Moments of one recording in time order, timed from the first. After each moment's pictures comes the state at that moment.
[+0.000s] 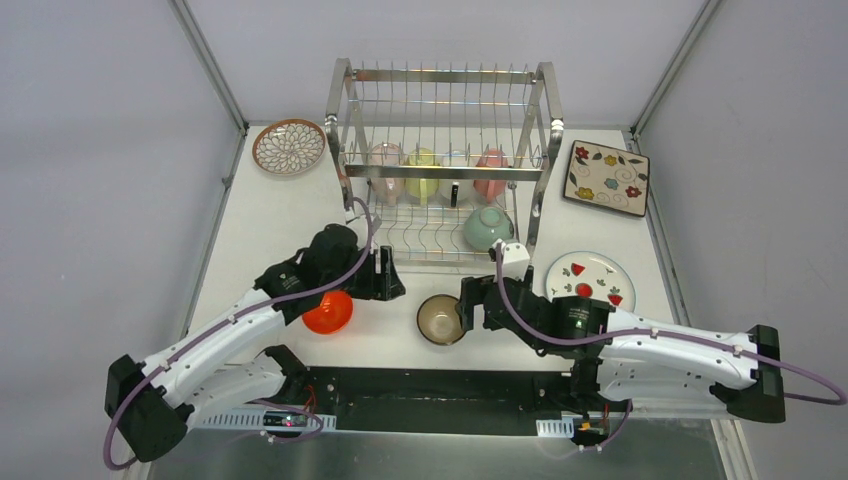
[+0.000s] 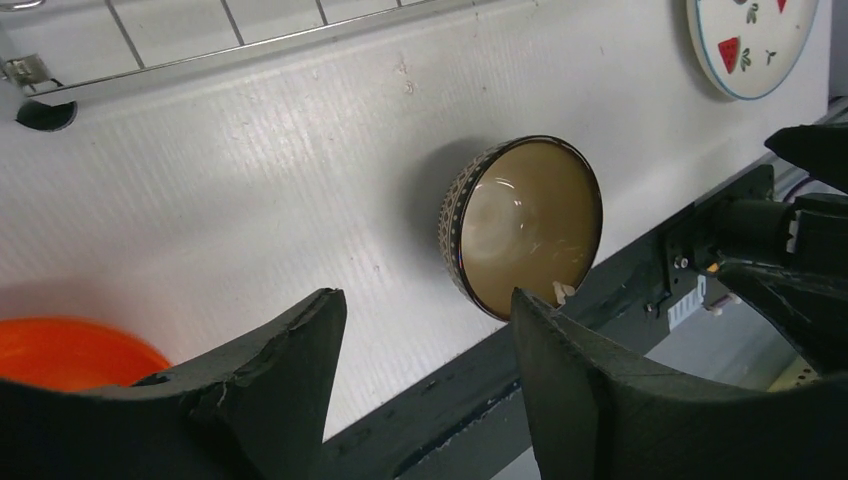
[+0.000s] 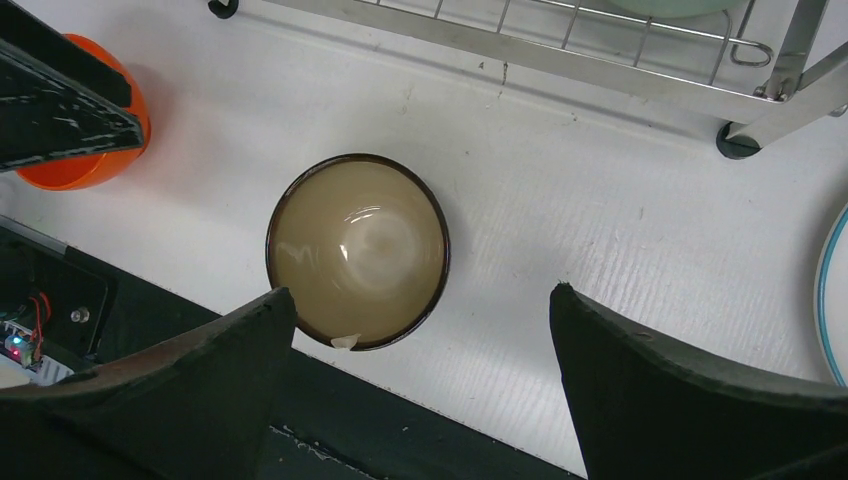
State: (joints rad) left arm -0.69 0.89 0.71 -0.45 0.16 -0.56; right arm 1.31 0.92 0.79 -0.67 0.59 0.80
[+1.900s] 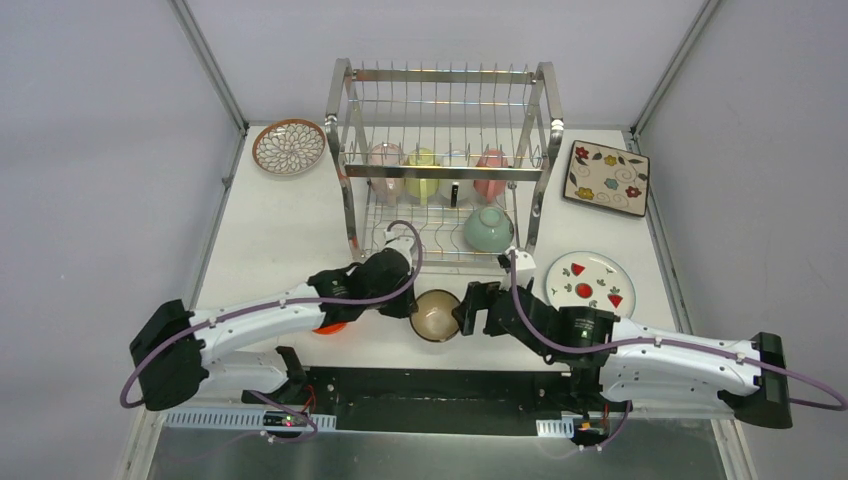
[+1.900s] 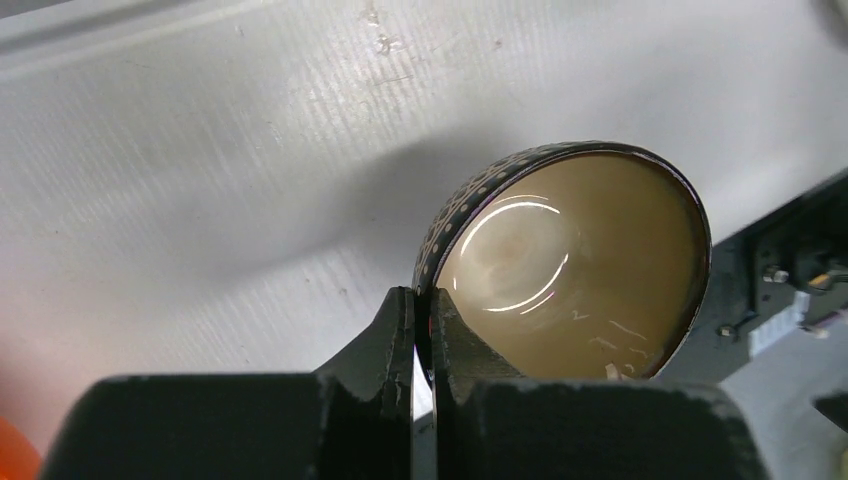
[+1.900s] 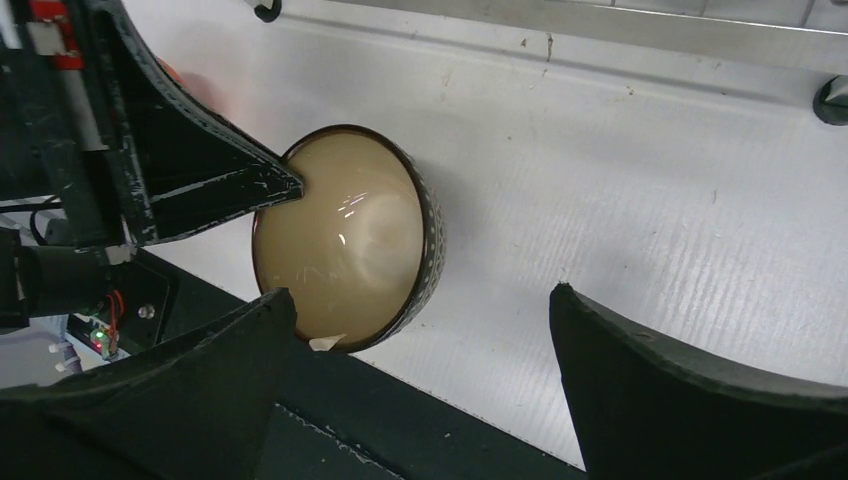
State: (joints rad) left arm -1.00 1.21 0.70 -0.28 -0.09 -0.66; right arm 1.31 0.83 0.64 -0.53 0.54 0.88
